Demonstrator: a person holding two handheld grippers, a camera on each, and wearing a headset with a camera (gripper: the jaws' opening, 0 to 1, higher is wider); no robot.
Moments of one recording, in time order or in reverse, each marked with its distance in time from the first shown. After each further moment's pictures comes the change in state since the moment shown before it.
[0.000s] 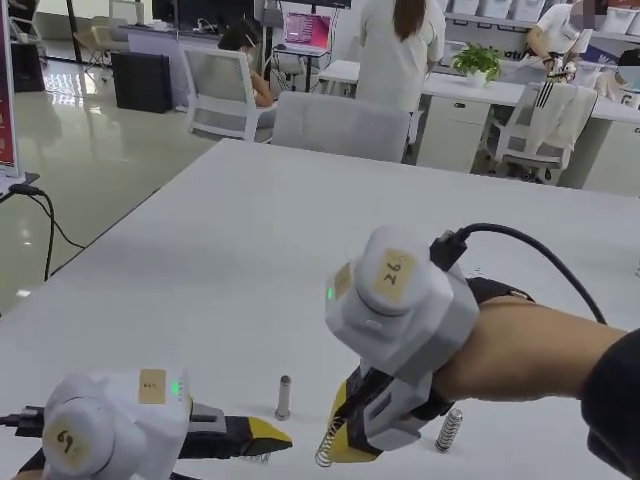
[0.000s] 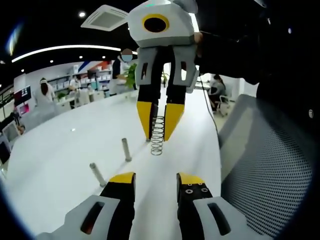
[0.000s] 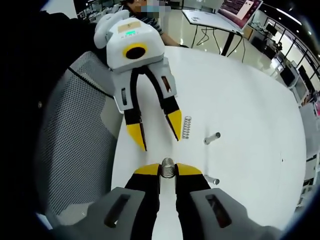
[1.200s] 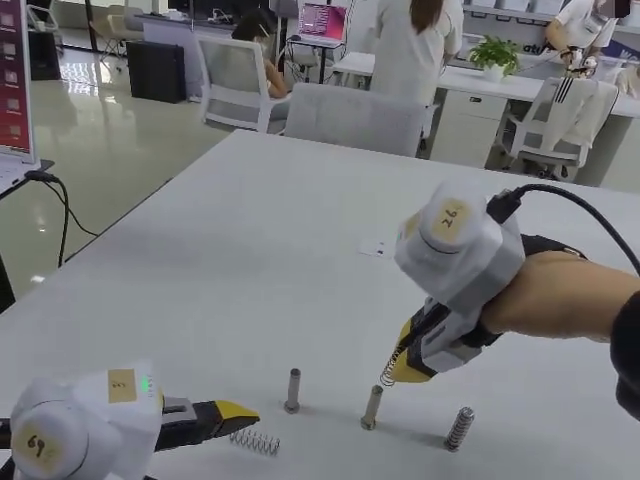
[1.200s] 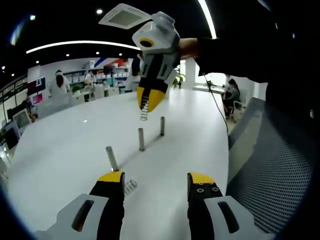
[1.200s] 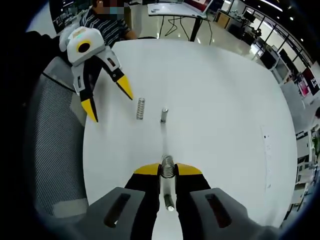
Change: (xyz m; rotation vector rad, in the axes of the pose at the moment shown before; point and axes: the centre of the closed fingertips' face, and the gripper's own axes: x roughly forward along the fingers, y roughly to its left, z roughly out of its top) left arm -0.017 0.015 -0.016 -0.078 -0.001 0.113; right arm -0.016 -0.079 -0.043 0.128 0.050 -0.140
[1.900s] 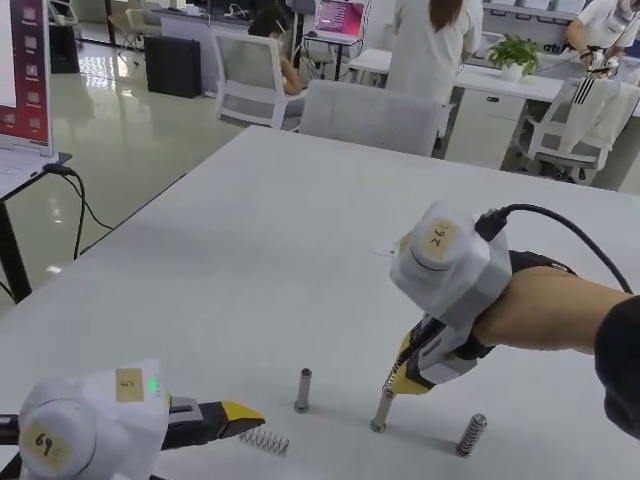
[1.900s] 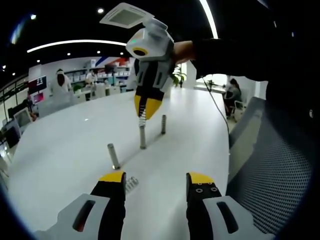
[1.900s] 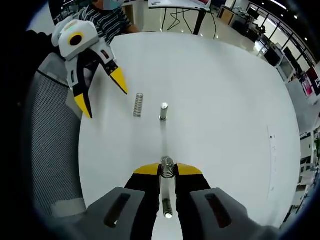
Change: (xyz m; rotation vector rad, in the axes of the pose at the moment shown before) left arm -0.003 0.002 -0.003 -0.005 0.007 0.009; right arm 0.021 -0.002 -0.002 -0.007 0.036 0.032
